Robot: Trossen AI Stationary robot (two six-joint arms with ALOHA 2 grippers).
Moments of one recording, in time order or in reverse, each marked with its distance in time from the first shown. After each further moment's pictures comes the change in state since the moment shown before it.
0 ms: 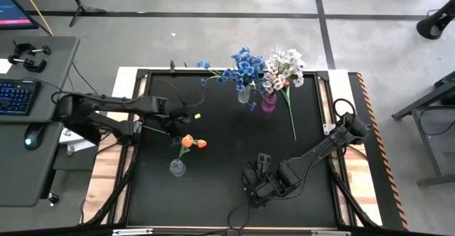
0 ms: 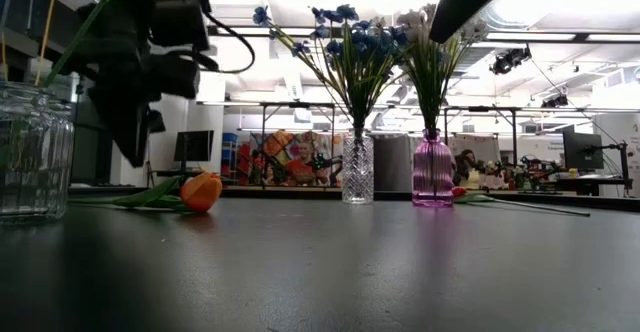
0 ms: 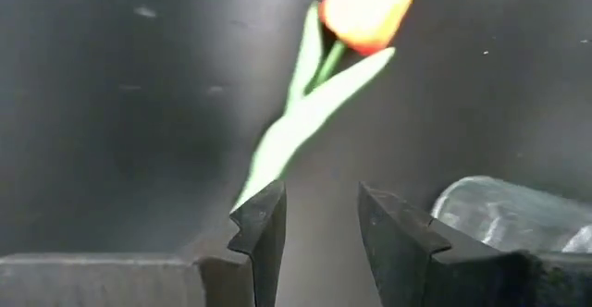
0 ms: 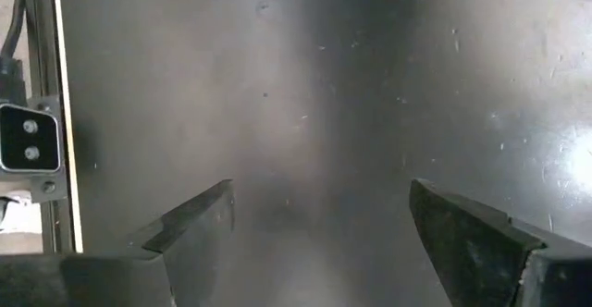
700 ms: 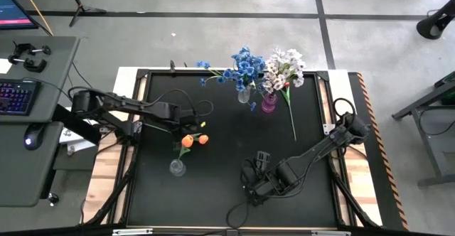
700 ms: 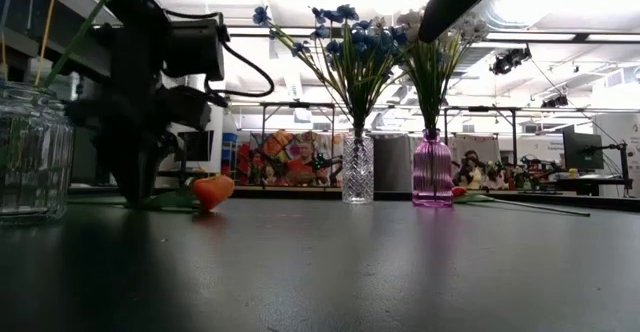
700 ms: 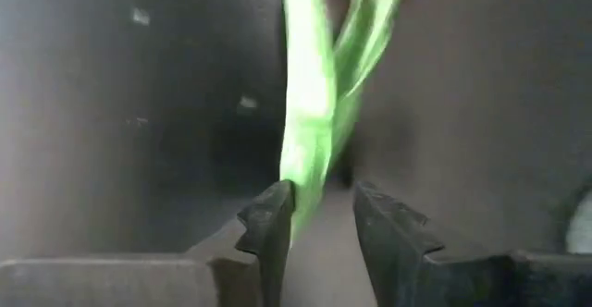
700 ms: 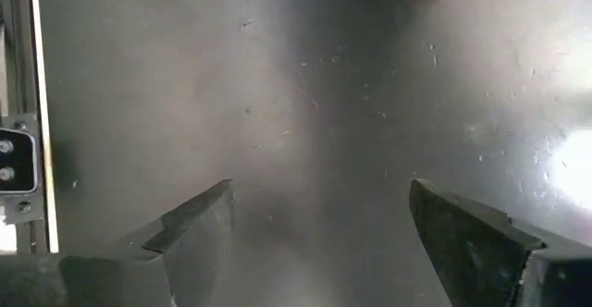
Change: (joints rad) left arm -0.068 0.221 0.002 0.092 -0.154 0.141; right arm -0.012 0.000 0.000 0.005 0.043 -0.010
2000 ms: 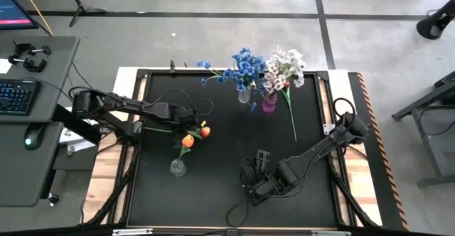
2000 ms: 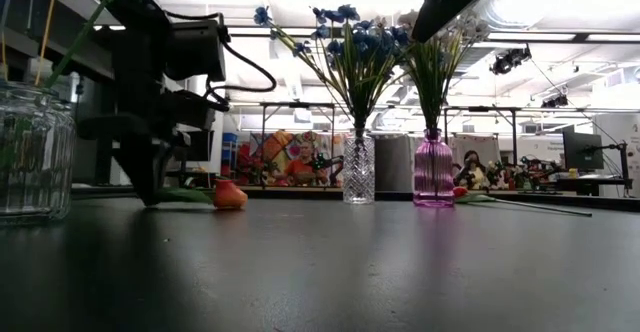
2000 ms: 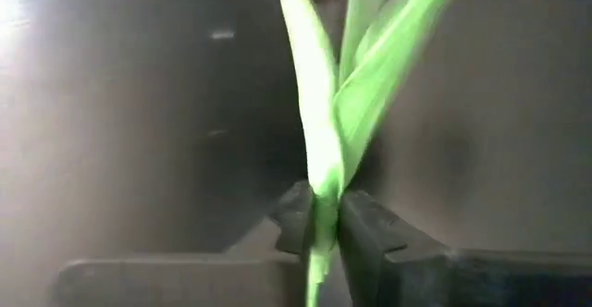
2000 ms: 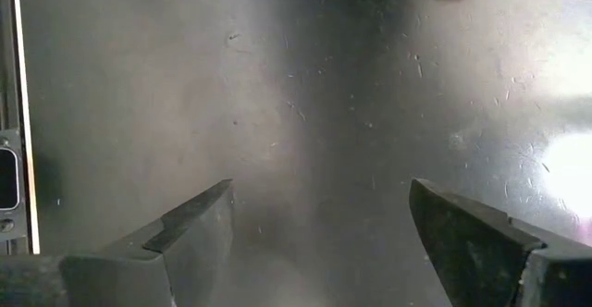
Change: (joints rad) left arm 0.009 0.005 -0.004 0.038 -0.141 0.043; right arm 0.000 0.000 0.000 -0.001 0.038 0.009
